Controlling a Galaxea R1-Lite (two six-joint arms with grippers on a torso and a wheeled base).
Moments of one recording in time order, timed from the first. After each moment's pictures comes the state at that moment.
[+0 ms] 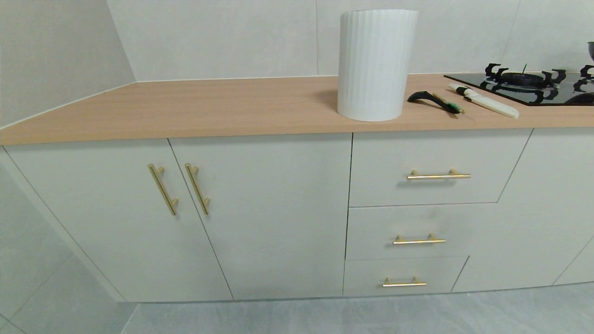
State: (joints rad) left arm 0.00 0.00 0.00 0.00 0.00 0.00; right arm 0.00 0.00 -0.07 -0.01 0.02 0.02
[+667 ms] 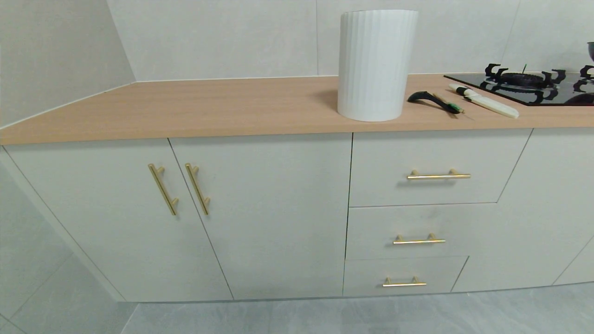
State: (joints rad) left arm 0.00 0.00 0.00 0.00 0.00 0.00; right arm 0.23 0.37 -0.12 -0.03 0.05 0.07
